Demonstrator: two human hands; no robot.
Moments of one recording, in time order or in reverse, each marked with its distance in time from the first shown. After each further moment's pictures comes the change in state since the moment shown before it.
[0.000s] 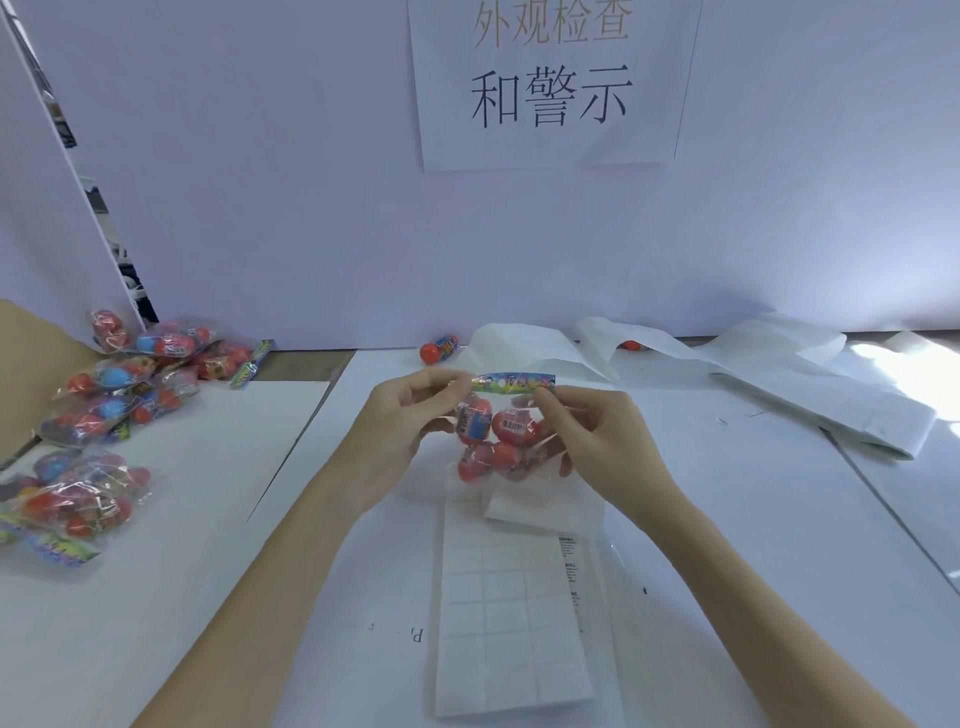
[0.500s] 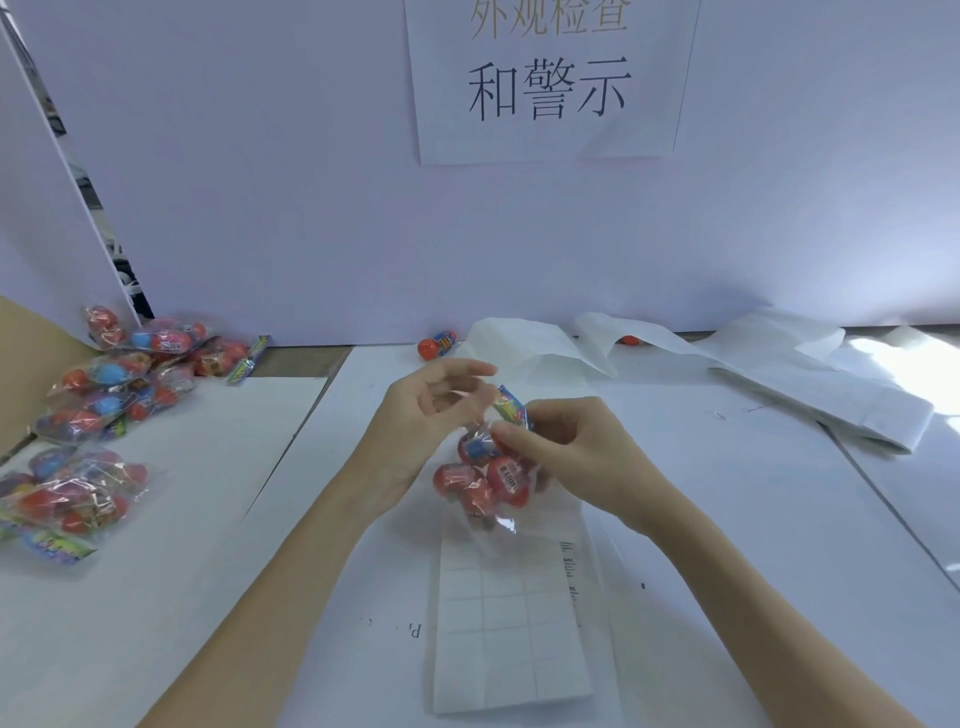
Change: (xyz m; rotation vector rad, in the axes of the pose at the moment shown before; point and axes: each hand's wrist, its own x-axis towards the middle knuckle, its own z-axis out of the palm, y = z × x) left_hand -0.005 -0.001 0.013 0.077 -0.060 0.099; right_hand -0.007 -0.005 0.003 -0.008 -0.238 -0.015
